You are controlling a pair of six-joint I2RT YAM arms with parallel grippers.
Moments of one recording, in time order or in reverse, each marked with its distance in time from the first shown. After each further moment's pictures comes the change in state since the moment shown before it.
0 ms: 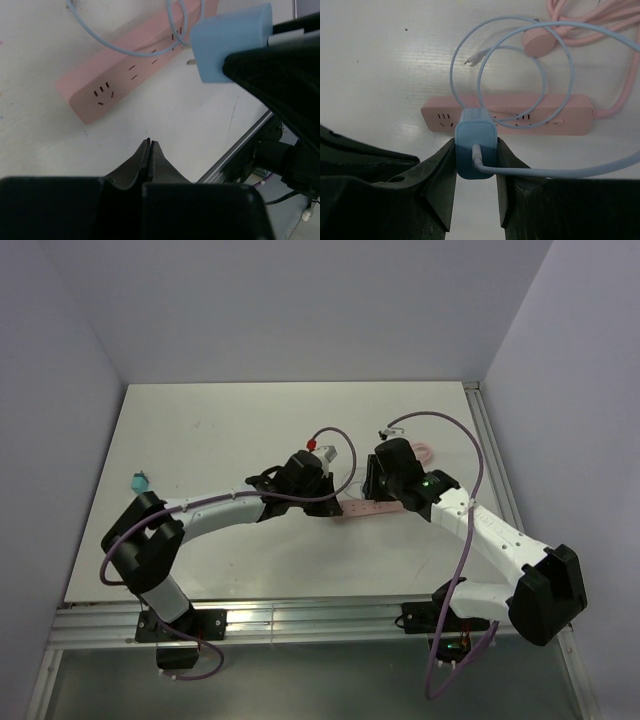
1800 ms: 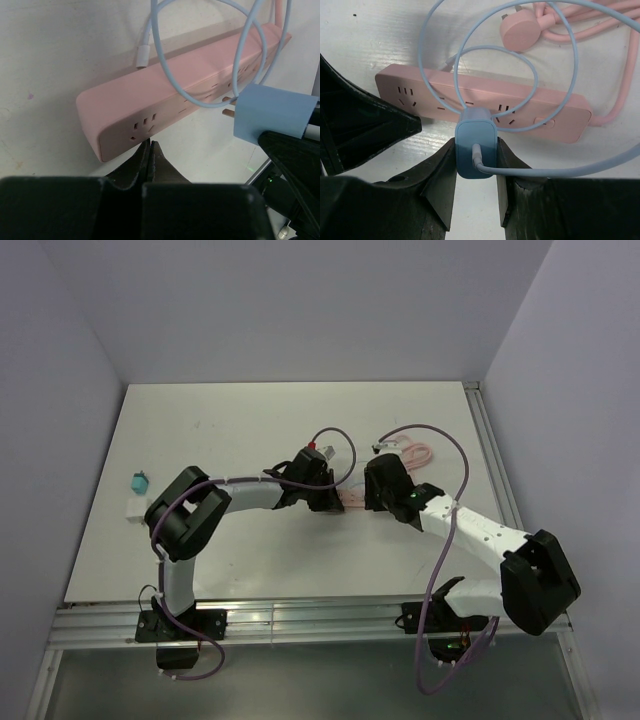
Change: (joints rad) left arm 0.090 0.312 0.093 0.135 0.089 -0.081; right arm 0.041 0.058 -0.166 0.196 0.099 -0.066
